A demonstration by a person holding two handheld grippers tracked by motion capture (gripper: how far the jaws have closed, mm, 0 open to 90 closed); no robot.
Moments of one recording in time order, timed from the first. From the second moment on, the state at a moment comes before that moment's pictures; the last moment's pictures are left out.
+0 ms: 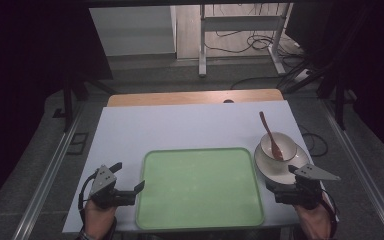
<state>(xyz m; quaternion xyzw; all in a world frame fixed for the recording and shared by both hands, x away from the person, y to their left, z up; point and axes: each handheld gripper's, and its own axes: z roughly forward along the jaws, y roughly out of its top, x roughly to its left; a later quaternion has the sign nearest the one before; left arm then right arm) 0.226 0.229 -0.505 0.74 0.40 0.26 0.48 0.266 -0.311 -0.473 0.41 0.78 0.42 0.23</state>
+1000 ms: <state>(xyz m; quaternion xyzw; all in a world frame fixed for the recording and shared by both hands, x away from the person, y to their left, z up) 0.225 0.228 -0.505 0.74 0.40 0.26 0.48 0.268 -0.306 -0.475 0.41 0.78 0.39 0.25</state>
